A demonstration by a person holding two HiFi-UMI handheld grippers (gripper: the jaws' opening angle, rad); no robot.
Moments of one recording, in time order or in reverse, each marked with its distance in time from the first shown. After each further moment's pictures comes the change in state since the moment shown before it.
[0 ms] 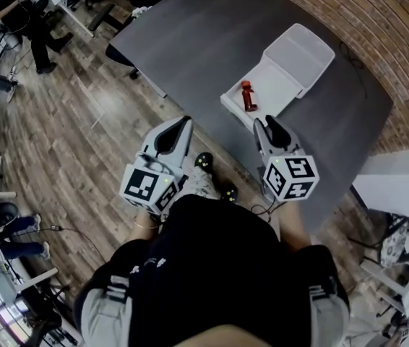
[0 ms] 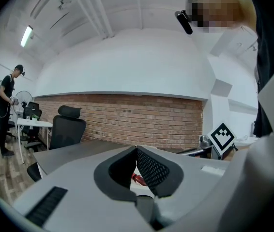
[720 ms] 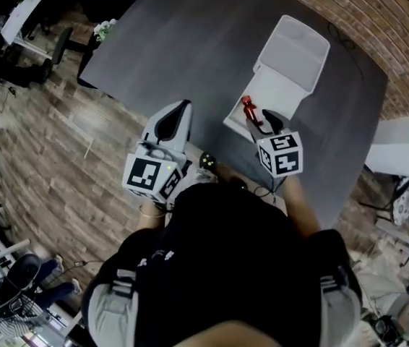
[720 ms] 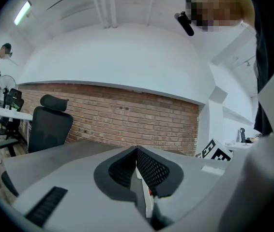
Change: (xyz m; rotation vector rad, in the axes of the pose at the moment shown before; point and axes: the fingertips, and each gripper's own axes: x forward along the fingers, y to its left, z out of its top) left arm 0.137 0.124 0.010 -0.042 0.022 -0.180; right arm 0.148 -0.055 -0.051 -0.081 0.361 -0.179
